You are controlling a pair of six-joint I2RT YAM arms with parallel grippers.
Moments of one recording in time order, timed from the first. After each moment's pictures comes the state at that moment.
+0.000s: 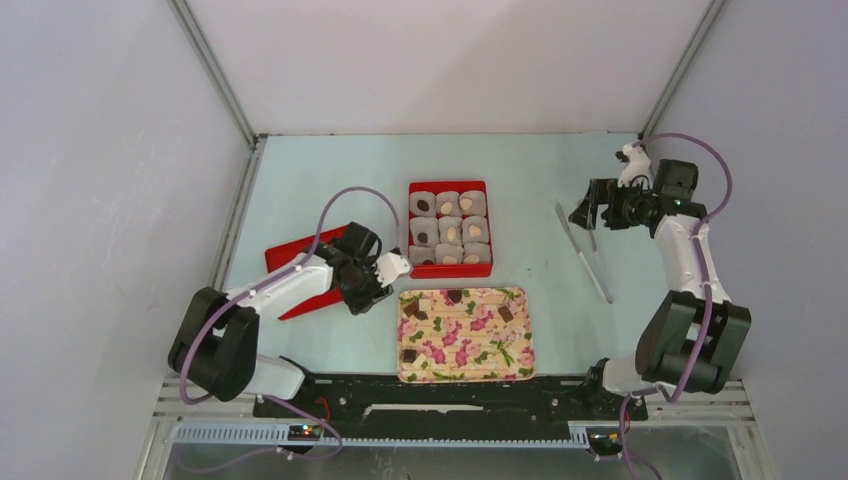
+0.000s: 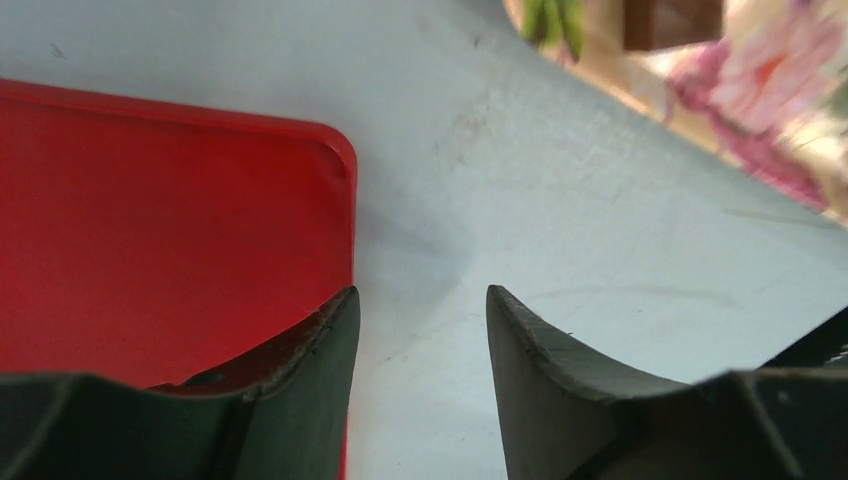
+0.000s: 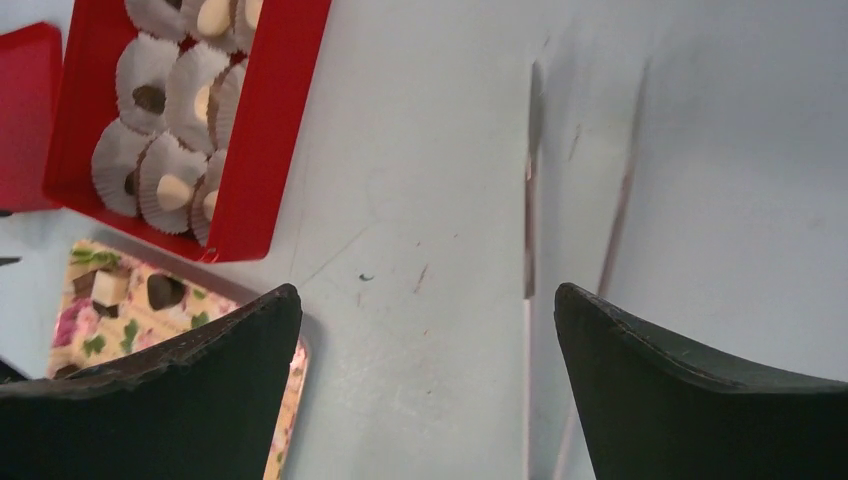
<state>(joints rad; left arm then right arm) -0.48 1.38 0.79 -0.66 0.14 0.58 -0.29 1.39 1.12 -0.53 -0.65 -0.18</state>
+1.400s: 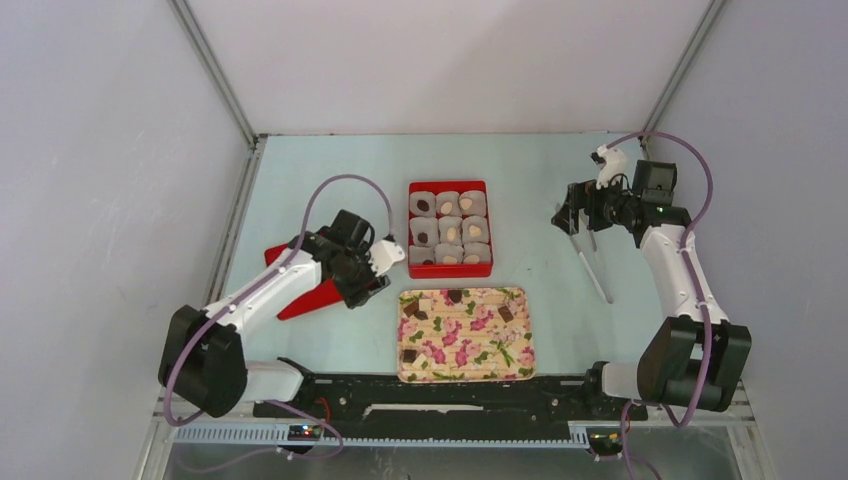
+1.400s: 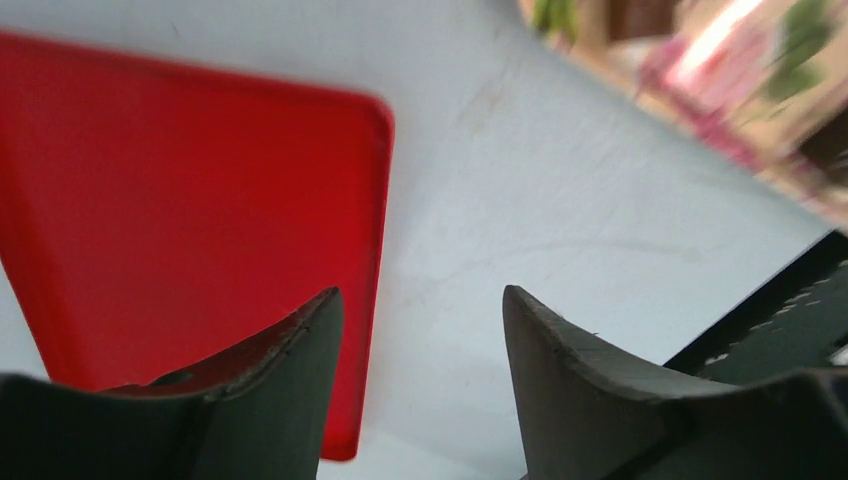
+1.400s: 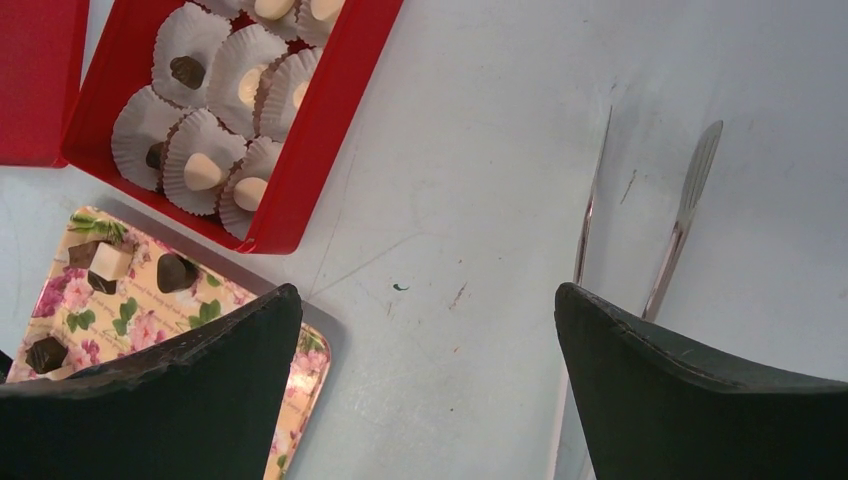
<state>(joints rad) -0.47 1.32 0.94 -0.82 0.17 0.56 -0.15 1.34 1.08 -0.51 -0.62 -0.20</state>
